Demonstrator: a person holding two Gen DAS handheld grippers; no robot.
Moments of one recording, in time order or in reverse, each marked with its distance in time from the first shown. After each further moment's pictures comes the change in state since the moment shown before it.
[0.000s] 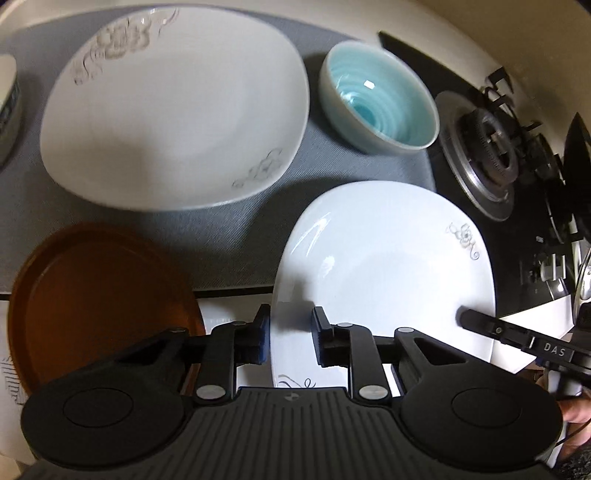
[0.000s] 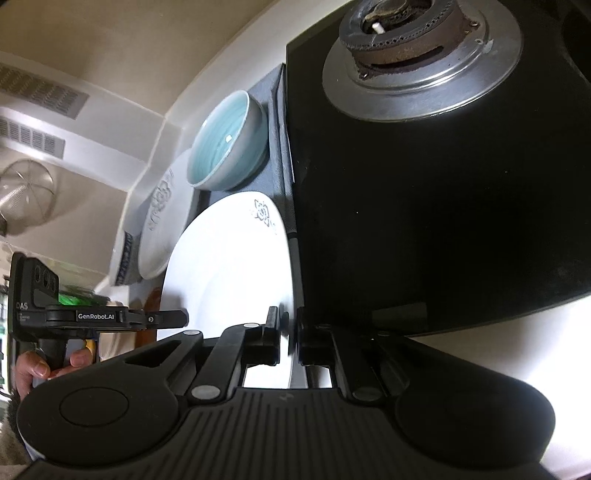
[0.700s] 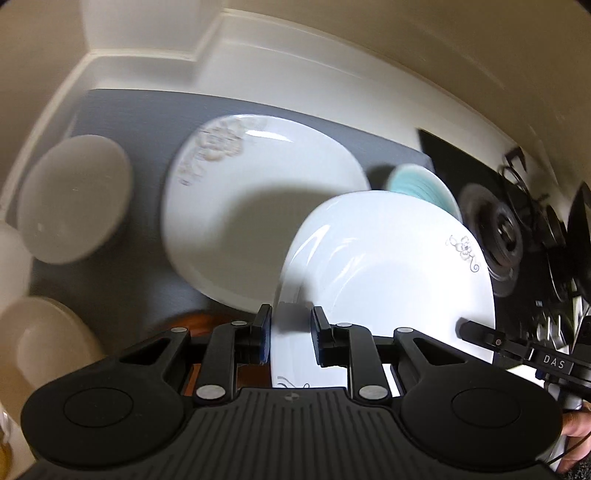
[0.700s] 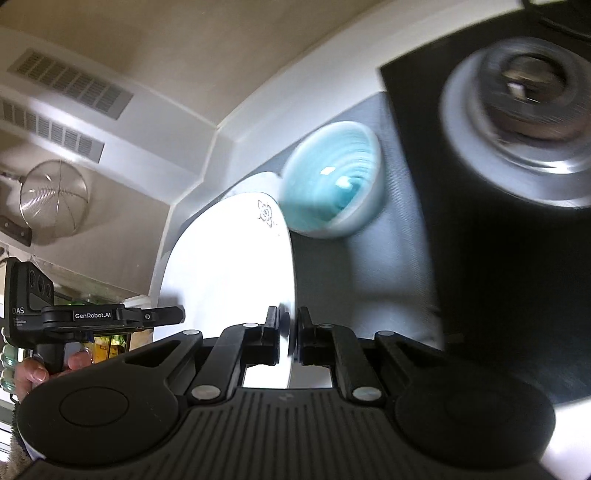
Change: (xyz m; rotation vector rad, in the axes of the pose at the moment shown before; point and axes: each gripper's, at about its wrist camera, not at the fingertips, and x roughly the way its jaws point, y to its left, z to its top) left arm -0.041 0.069 0.039 -0.068 -0.131 0.053; right arm 0.051 0.106 0.045 -0.099 -0.006 0.044
